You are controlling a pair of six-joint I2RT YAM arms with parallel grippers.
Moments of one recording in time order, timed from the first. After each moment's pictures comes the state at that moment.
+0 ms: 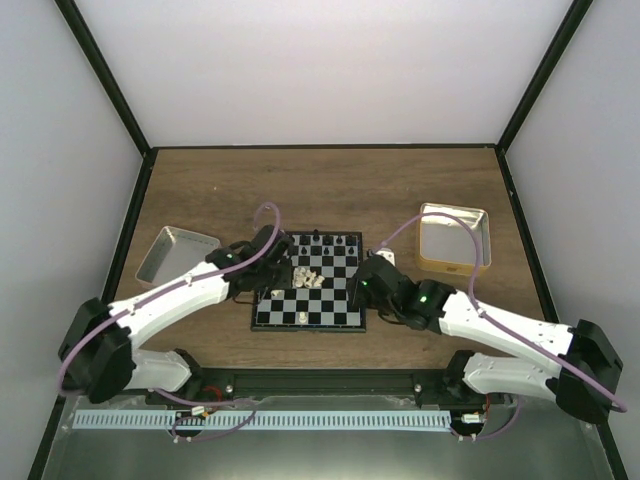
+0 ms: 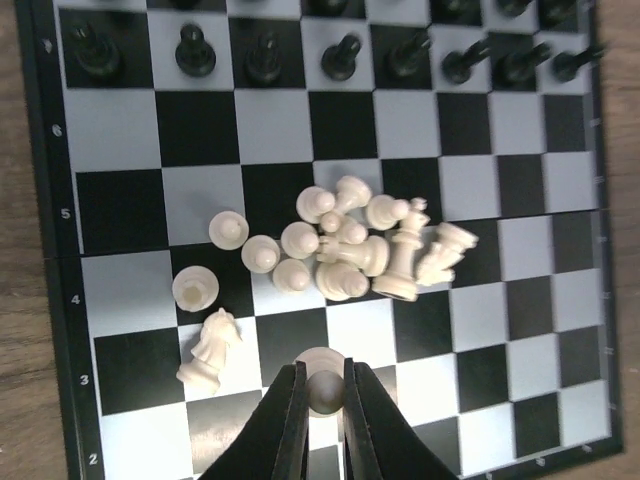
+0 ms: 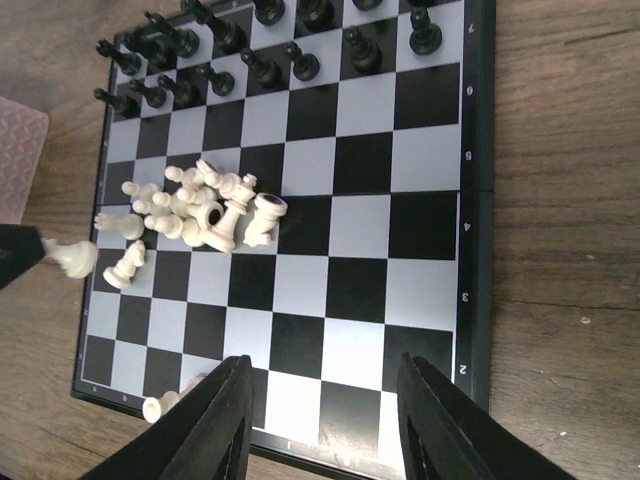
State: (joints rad) left arm -0.77 1.36 0.90 -0.62 -0.07 -0.70; right arm 0.97 1.09 0.70 -0.46 0.21 0.95
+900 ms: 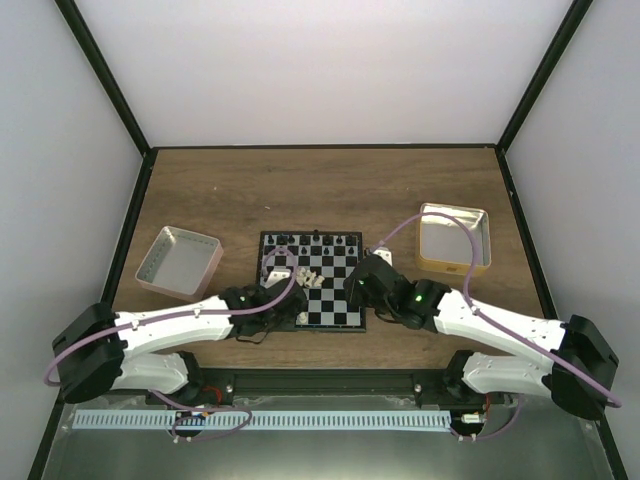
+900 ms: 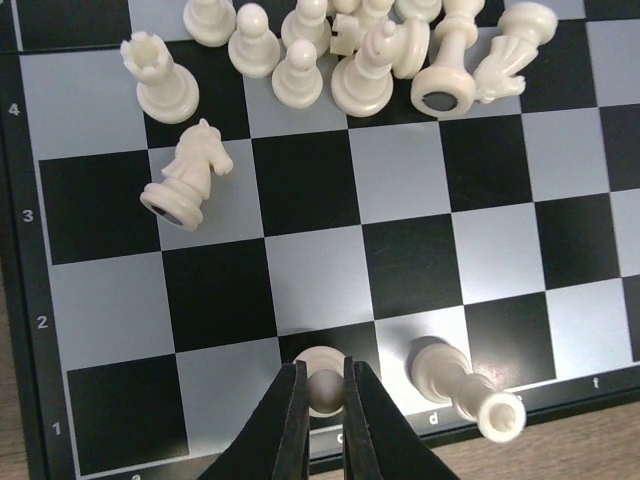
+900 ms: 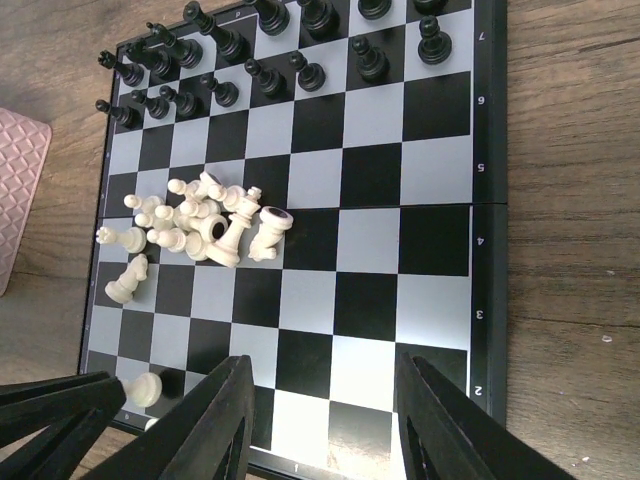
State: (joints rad) left arm -1.07 1.25 0.67 -0.56 -0.28 -0.89; right arm 0.97 1.12 0.70 -0.41 0.23 0.96
